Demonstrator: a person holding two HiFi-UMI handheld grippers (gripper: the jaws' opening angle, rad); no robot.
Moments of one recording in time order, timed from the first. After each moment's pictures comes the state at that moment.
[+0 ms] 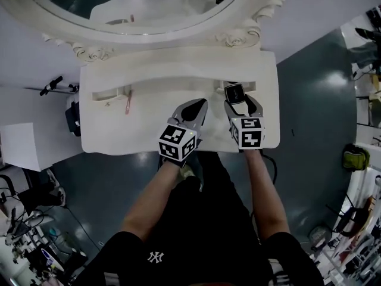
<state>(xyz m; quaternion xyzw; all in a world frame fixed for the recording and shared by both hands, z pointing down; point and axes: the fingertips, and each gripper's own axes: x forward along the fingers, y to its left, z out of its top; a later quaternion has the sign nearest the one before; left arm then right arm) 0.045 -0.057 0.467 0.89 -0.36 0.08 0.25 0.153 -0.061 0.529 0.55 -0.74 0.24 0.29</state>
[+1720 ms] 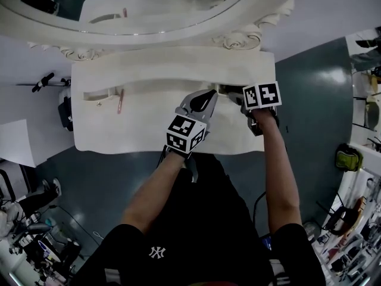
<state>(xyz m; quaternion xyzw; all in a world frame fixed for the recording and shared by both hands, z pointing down) 0.098 -0.102 0.466 0.90 -0.34 0.08 0.25 0.196 -0.107 0.576 0.41 -0.68 0.47 0.39</state>
